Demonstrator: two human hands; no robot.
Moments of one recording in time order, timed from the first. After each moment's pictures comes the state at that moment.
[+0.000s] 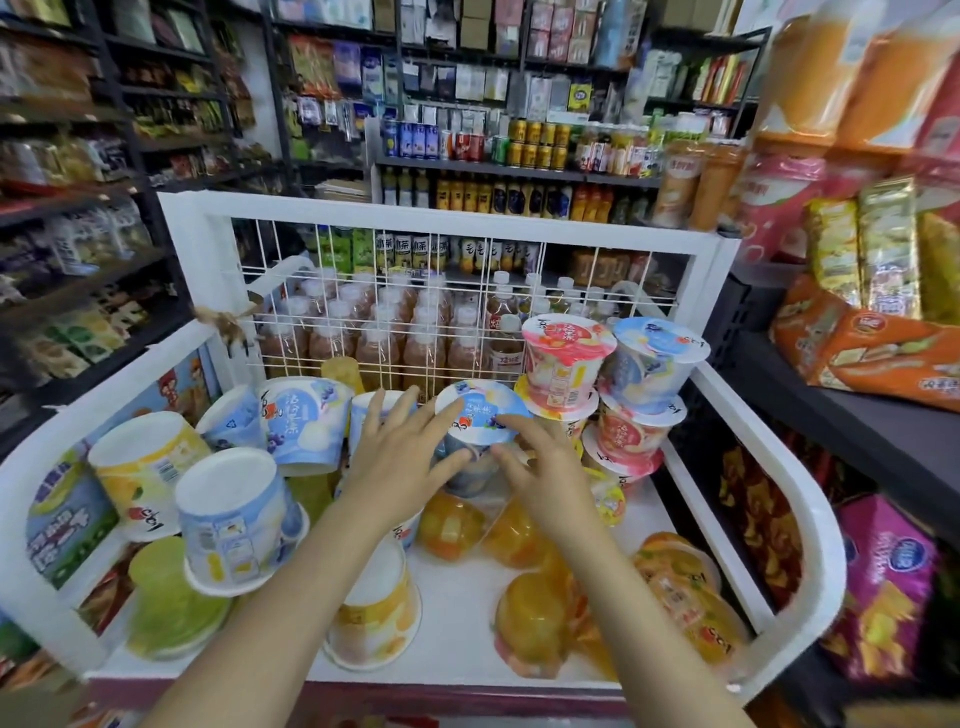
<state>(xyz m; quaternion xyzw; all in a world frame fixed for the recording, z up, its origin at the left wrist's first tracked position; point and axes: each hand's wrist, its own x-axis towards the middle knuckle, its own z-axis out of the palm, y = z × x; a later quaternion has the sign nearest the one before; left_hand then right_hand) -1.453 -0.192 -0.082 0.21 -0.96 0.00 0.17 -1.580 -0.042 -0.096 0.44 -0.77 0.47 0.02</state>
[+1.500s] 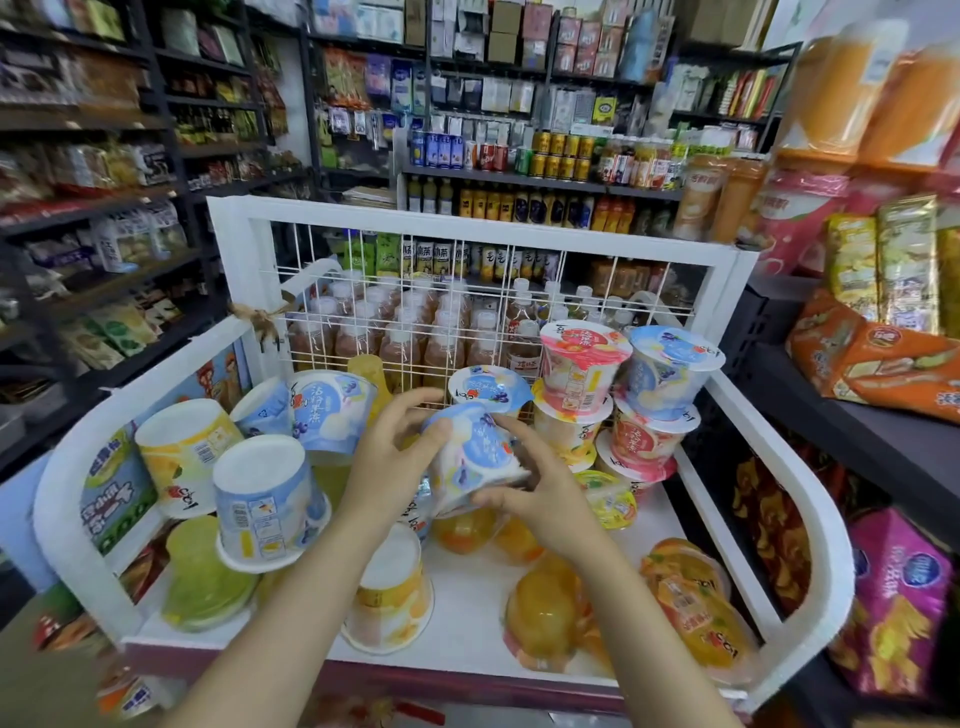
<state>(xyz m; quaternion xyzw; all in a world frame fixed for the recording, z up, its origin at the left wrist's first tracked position) -1.417 -0.160 -0.062 0.22 -0.67 -0.58 0.40 -1.549 -0.030 -0.082 0.46 -0.63 0.59 -0.21</state>
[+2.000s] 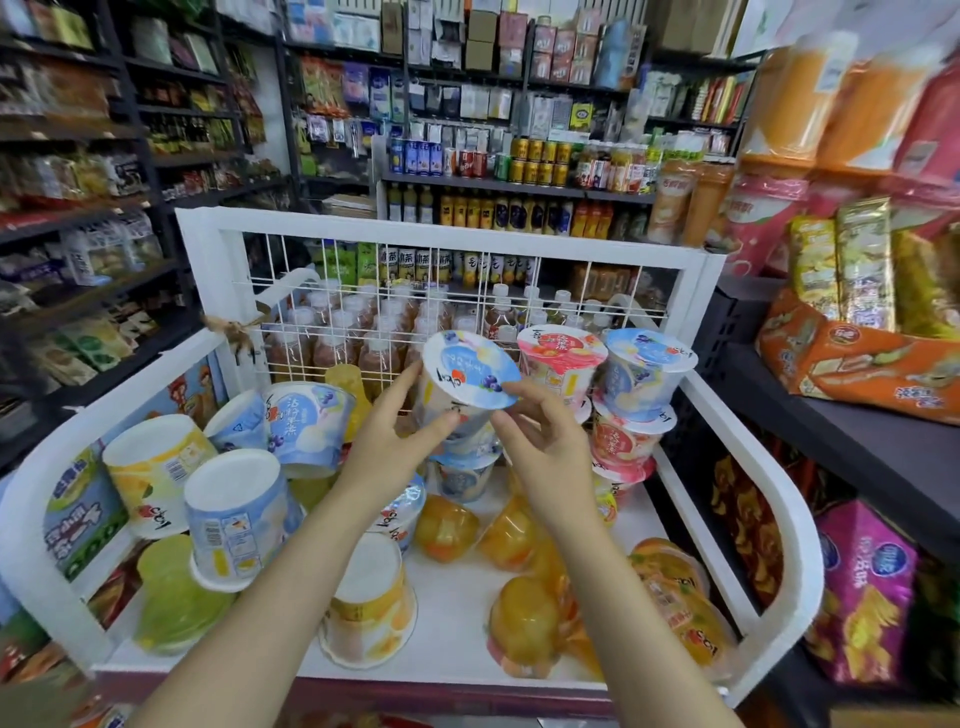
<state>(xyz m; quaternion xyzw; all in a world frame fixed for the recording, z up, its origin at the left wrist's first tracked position) -1.442 -0.180 -0.058 0.17 -0.72 -0.57 0.35 -1.554 -0.037 -0.053 0.40 -0.60 0.69 -0.02</state>
